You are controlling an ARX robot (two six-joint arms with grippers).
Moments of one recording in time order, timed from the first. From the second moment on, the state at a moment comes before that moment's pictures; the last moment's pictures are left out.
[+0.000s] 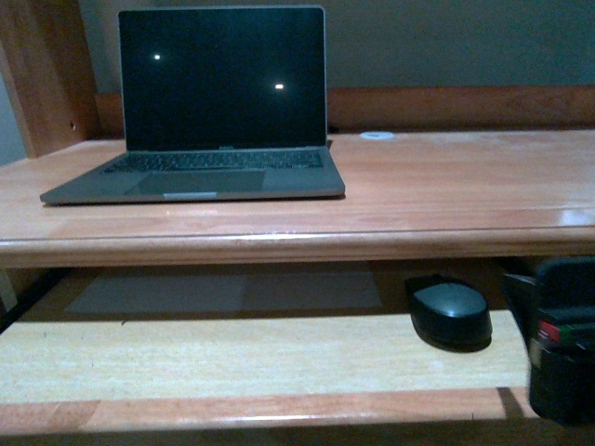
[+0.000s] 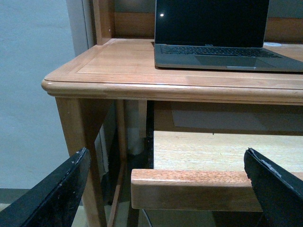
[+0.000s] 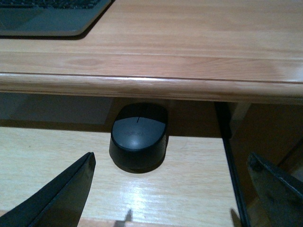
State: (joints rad) left arm 0.00 0.00 0.01 0.00 0.00 0.00; right arm 0.43 1.16 0.37 0.54 0.32 0.13
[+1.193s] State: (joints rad) left arm 0.00 0.00 0.01 0.00 0.00 0.00; right arm 0.41 1.71 0.76 0.45 0.30 0.25
